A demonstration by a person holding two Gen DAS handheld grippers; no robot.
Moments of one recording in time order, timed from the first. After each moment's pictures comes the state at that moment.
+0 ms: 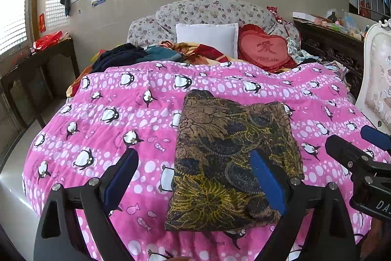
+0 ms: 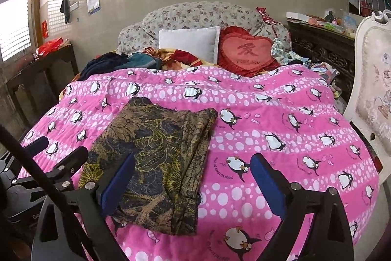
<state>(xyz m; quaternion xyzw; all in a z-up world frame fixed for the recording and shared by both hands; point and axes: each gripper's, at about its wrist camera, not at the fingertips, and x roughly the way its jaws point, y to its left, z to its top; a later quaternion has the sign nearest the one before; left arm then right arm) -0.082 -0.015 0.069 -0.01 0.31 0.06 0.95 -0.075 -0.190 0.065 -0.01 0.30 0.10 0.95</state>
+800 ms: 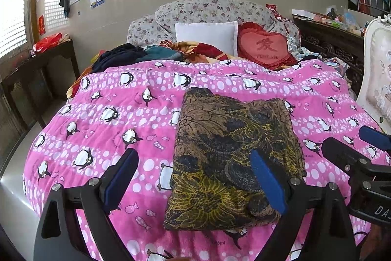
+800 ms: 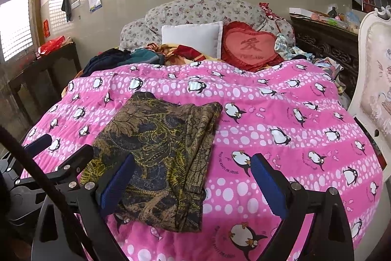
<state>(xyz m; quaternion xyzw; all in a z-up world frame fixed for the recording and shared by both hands) -0.080 -0.019 0.065 0.00 0.31 0.06 0.95 -0.075 -0.186 0.056 0.00 0.32 0.11 0.94</state>
